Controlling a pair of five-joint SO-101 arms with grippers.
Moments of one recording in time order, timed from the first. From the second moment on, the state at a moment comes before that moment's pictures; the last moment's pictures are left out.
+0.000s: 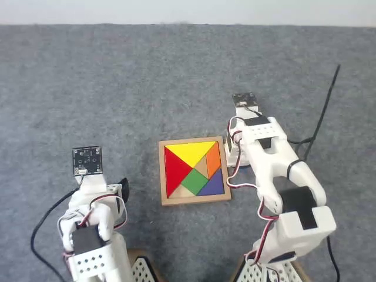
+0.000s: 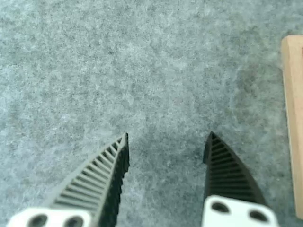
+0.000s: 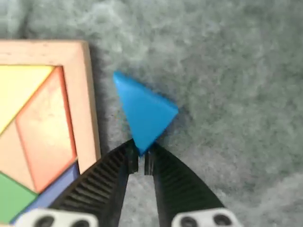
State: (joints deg) left arm -23.4 -103.3 96.9 72.0 -4.1; right arm -15.2 7.9 28.9 59.2 -5.2
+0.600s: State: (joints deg) left arm -23.4 -103.3 96.9 72.0 -4.1; right arm -15.5 -2.1 29.0 59.7 -2.1
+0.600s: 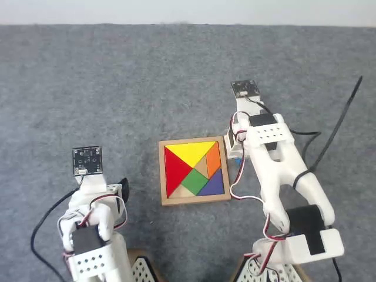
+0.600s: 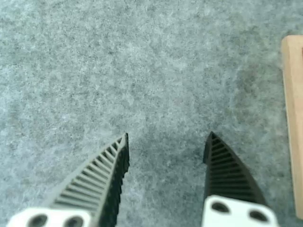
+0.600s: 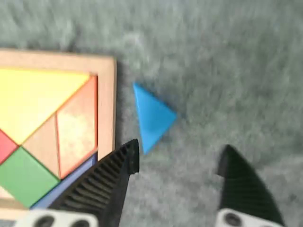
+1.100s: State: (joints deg) left arm -23.4 -103.3 96.9 72.0 -4.1; right arm -18.2 7.6 29.0 51.9 8.7
